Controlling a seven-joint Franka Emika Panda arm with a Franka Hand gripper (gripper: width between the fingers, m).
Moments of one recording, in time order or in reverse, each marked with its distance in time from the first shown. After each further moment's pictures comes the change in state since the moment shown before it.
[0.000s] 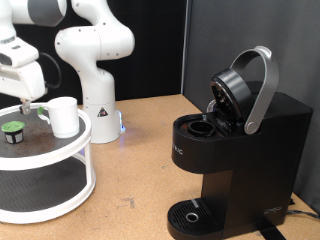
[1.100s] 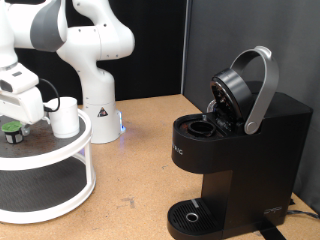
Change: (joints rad) arm -0.004 0.125 -0.056 -0.065 -0.006 0.180 0.000
